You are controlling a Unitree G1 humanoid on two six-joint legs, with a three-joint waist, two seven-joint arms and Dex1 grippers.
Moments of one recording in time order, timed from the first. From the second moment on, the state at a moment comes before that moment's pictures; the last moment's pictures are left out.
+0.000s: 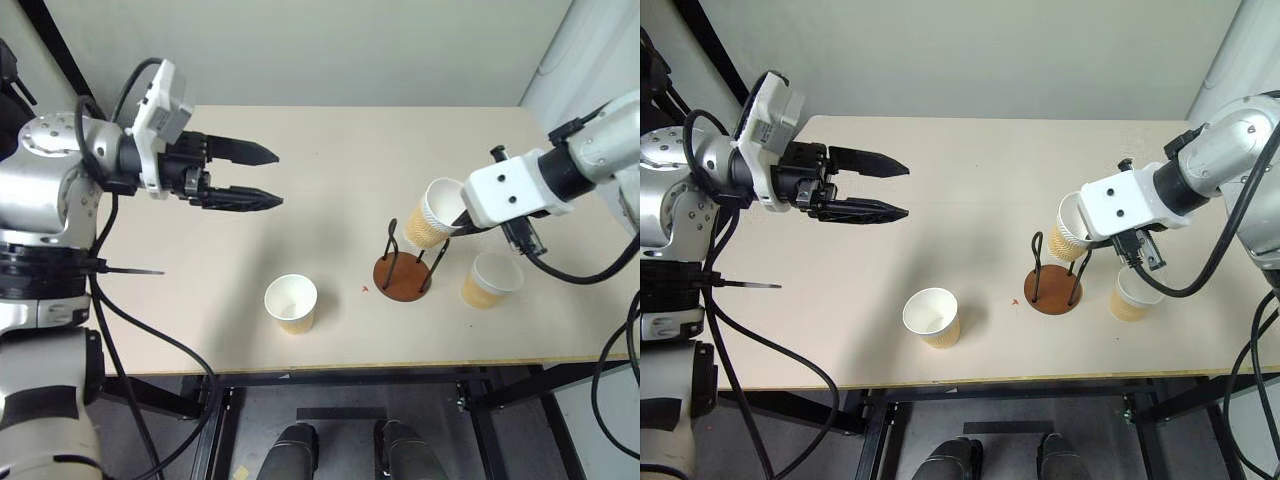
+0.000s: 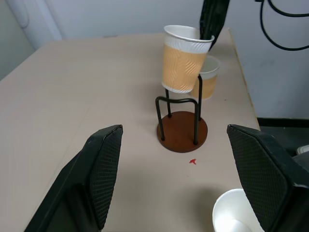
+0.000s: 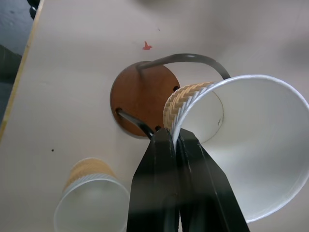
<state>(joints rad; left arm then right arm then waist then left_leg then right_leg) -1.00 0.91 -0.01 0.19 -0.52 0.57 -1.46 -1.12 -1.08 0.43 -0.10 0.03 0.23 1.61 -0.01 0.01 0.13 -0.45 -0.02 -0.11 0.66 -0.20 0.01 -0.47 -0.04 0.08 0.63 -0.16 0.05</state>
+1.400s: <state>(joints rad) -1.13 0.79 -0.05 0.23 -0.56 0.56 -1.56 -0.45 -1.39 0.10 -0.38 0.16 0.52 1.40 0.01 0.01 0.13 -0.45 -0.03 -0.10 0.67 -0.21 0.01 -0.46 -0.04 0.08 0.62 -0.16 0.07</state>
